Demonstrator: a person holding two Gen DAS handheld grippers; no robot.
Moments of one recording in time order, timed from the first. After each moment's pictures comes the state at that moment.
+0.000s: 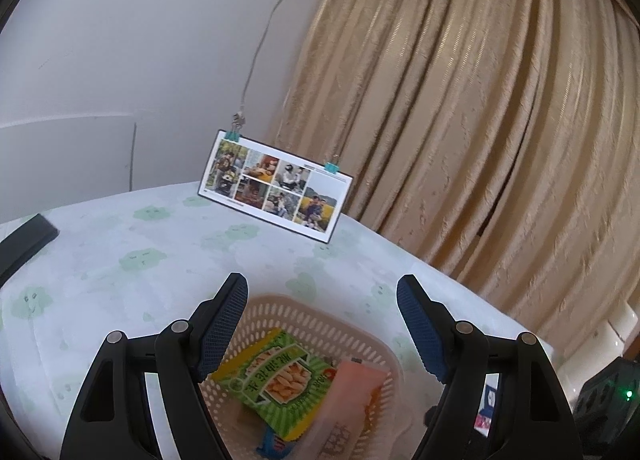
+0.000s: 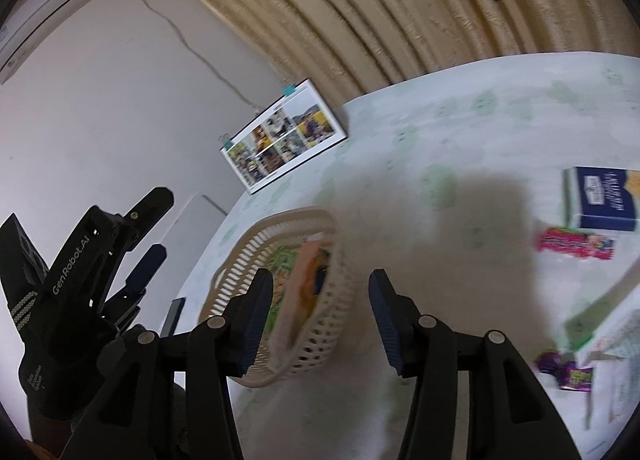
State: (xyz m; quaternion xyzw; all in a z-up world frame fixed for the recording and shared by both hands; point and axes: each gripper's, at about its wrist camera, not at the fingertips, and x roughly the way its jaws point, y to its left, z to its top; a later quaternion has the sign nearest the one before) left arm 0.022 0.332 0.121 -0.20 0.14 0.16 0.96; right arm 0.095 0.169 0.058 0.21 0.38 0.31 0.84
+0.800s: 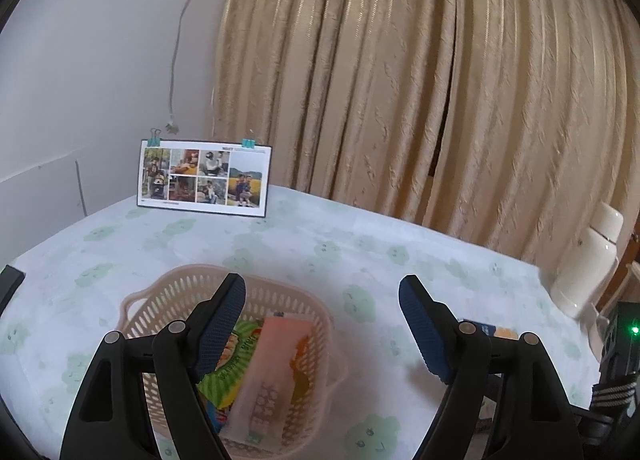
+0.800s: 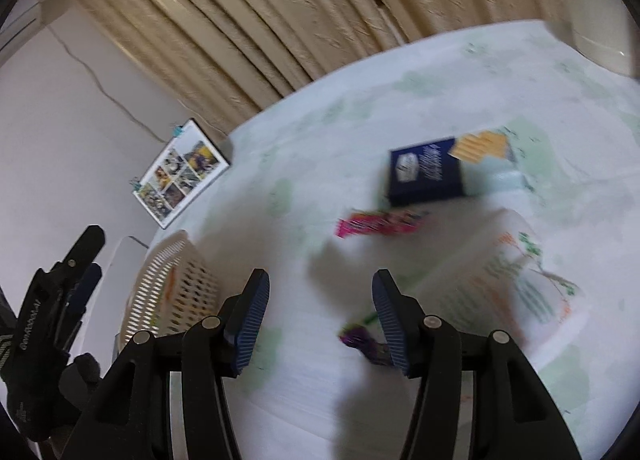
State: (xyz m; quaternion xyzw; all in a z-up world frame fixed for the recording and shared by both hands) left arm 0.036 0.253 0.108 -0.09 0.18 0.07 0.98; right arm 0.090 0.063 0.029 0.24 0.41 0.16 0.87
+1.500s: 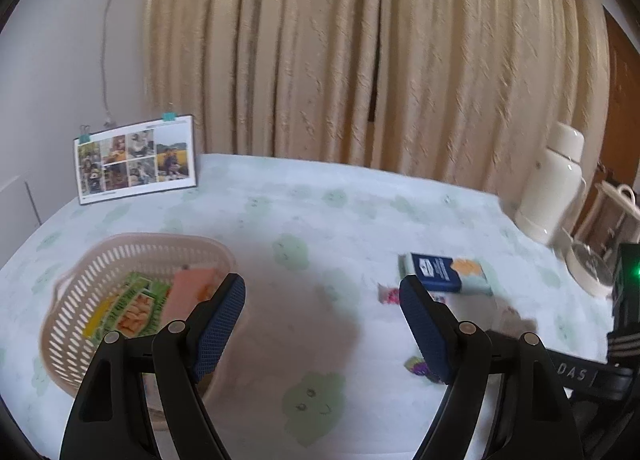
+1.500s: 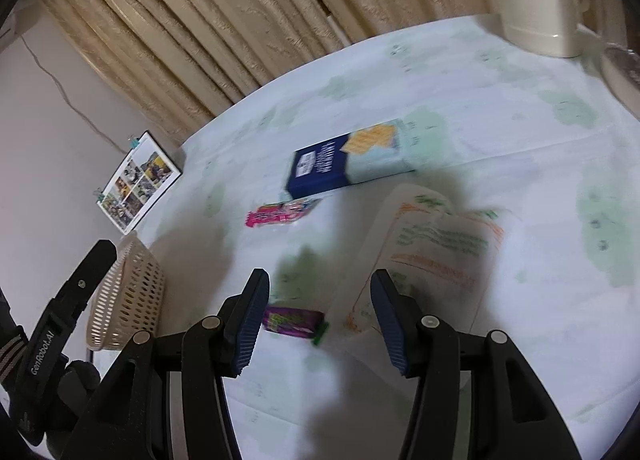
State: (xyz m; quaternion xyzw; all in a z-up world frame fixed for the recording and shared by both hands) left arm 0.048 0.191 0.077 -0.02 0.25 -0.02 0.97; right arm 0.059 0.011 0.020 0.23 0.41 0.09 0.88
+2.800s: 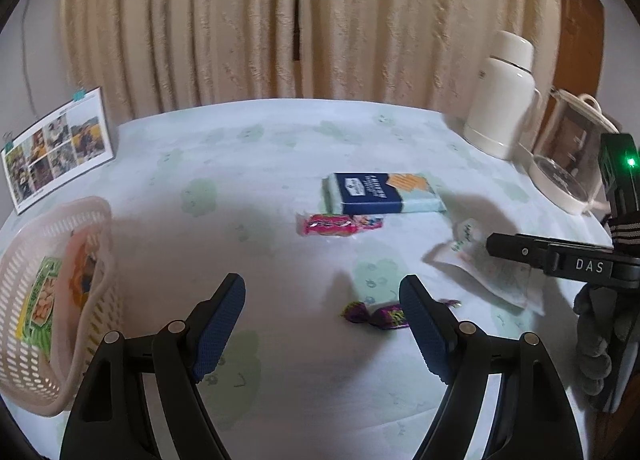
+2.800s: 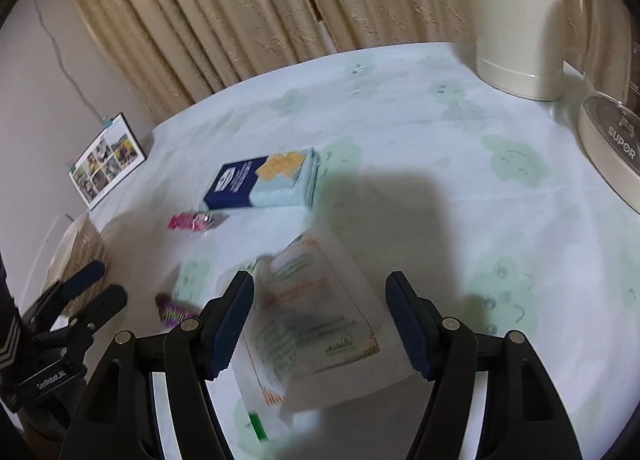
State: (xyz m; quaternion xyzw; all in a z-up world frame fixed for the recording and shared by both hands) left arm 0.065 0.136 0.031 0.04 0.34 -0.13 0.93; right arm 0.068 -0.053 0.015 0.14 0.42 0.08 0.89
